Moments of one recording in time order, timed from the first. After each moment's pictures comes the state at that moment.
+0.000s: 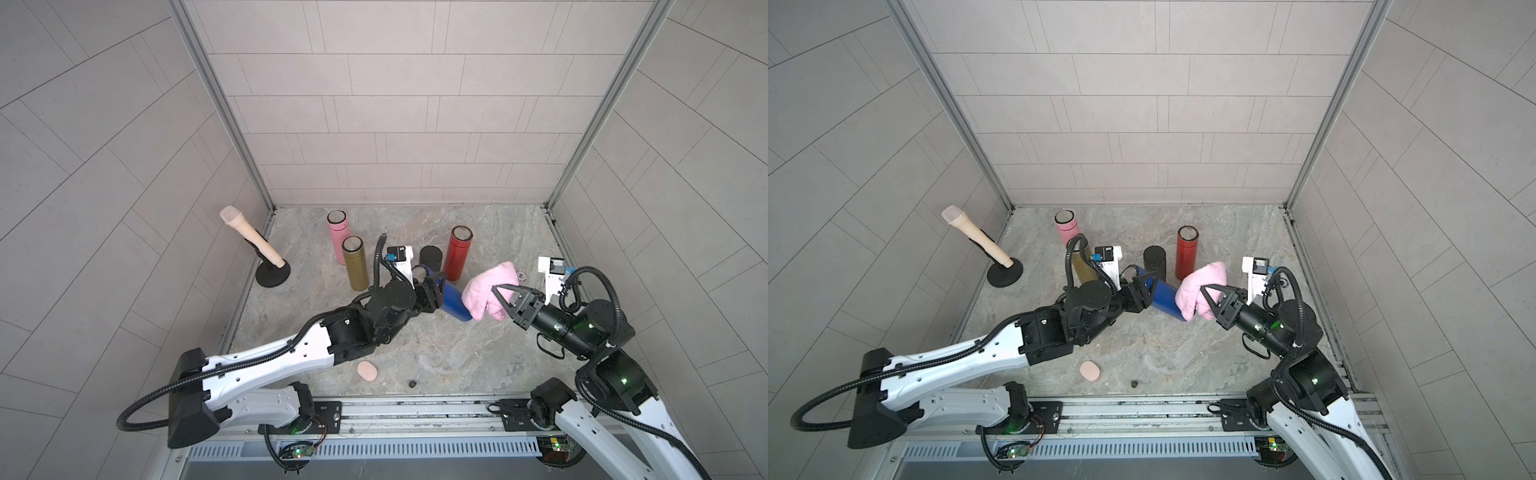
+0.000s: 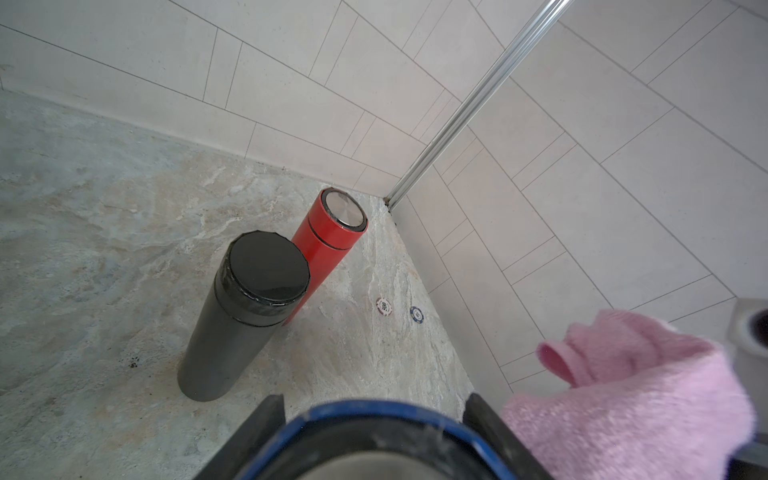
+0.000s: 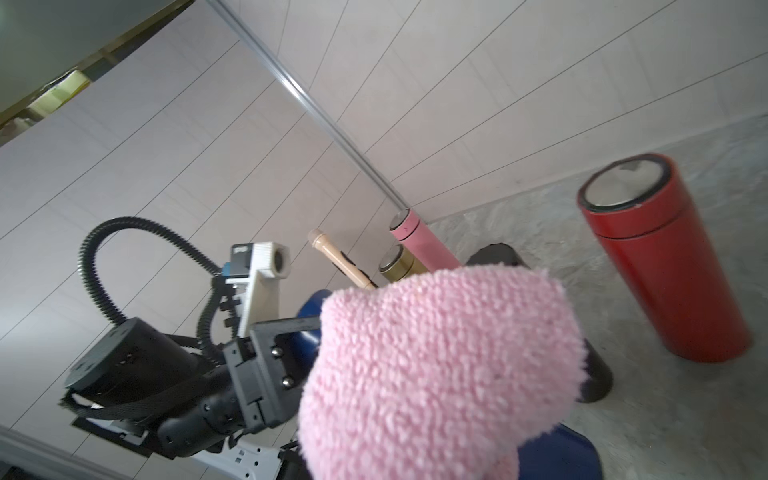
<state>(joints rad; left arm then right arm) -1.14 1.20 1.00 -0.09 -0.47 -0.78 0.44 0.48 0.71 -0.23 -0.42 0.79</state>
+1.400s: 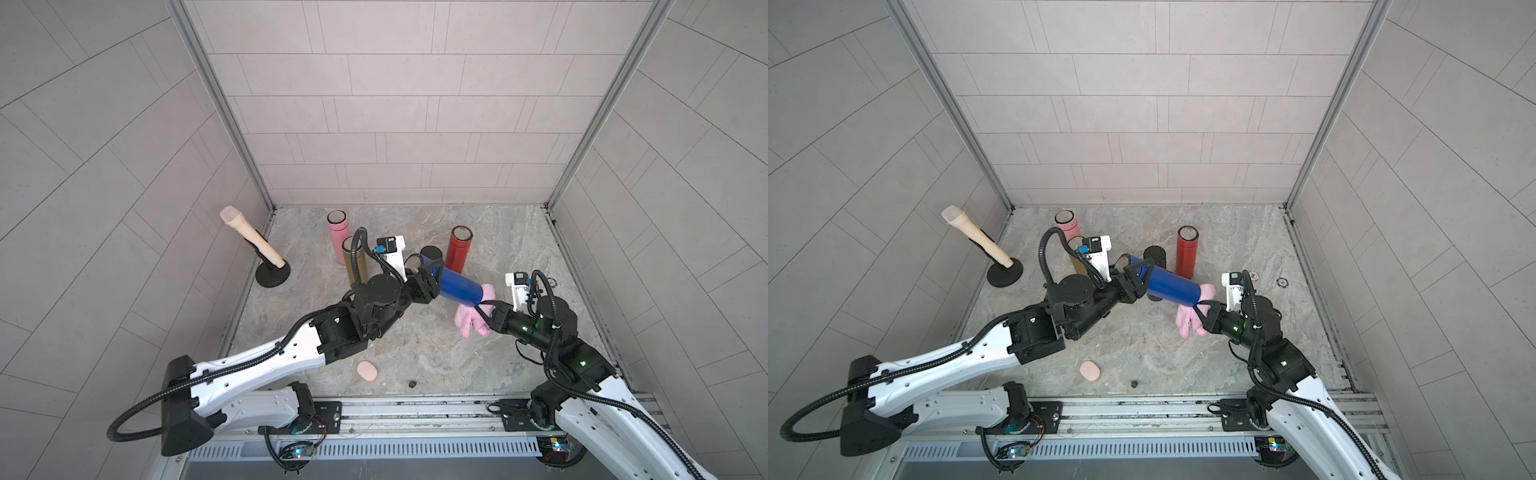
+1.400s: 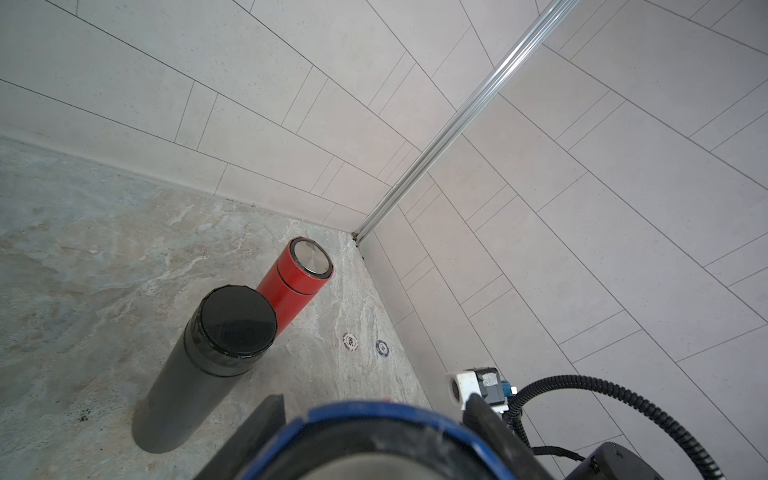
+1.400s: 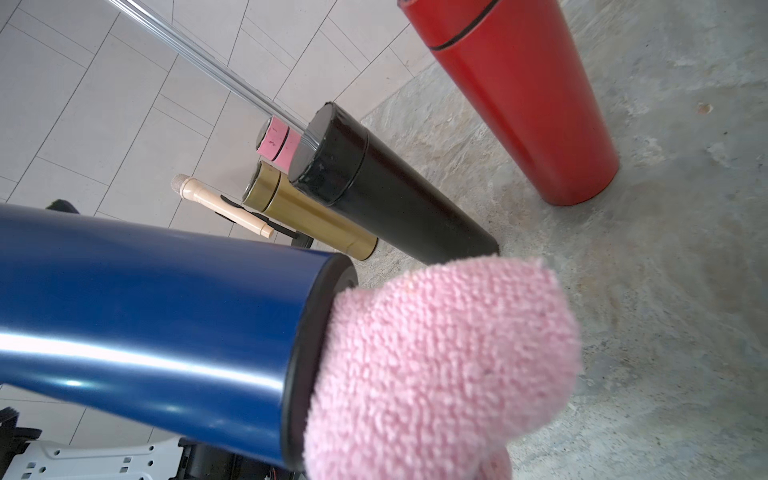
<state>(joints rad) -1.11 1.12 0.99 0.02 -0.44 -0.76 0.41 0.48 0.49 -0.35 -0.33 0.79</state>
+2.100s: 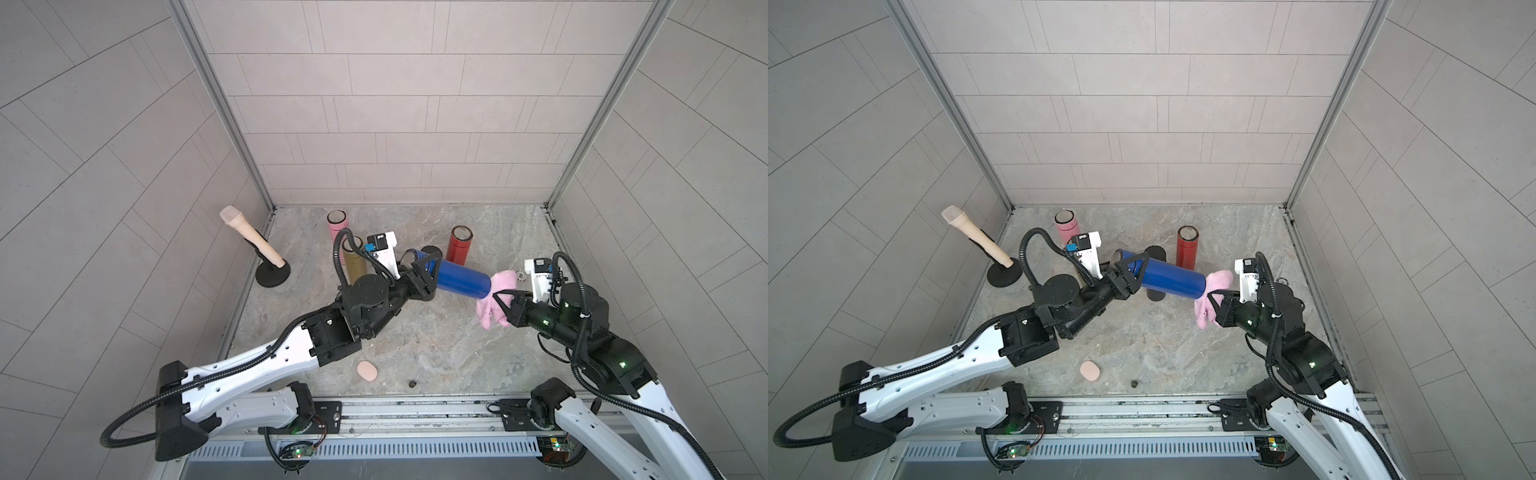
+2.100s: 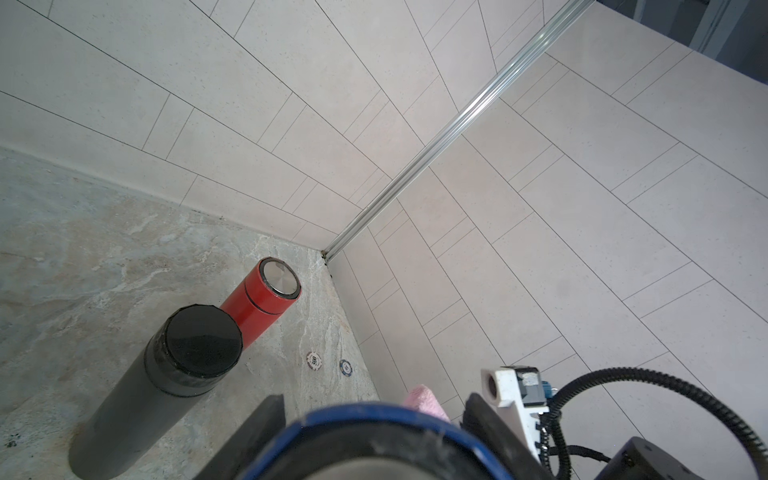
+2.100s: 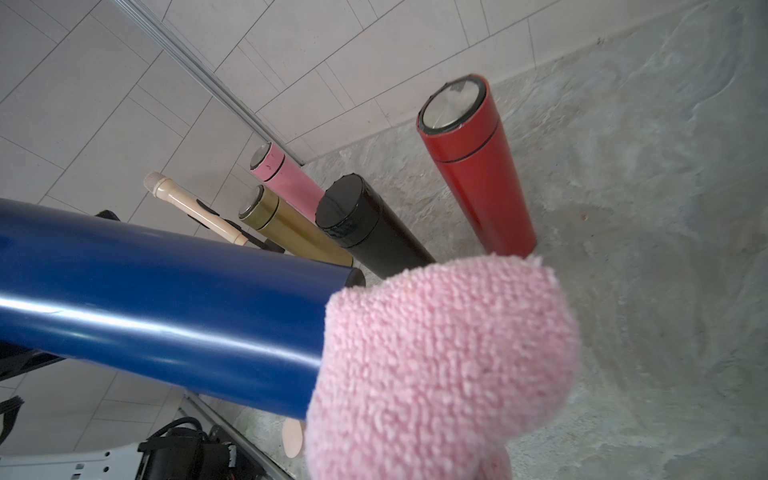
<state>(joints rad) -1.10 1.08 0.98 0.07 -0.41 -0.79 0.40 0.55 0.86 -0.69 -0.19 0.55</state>
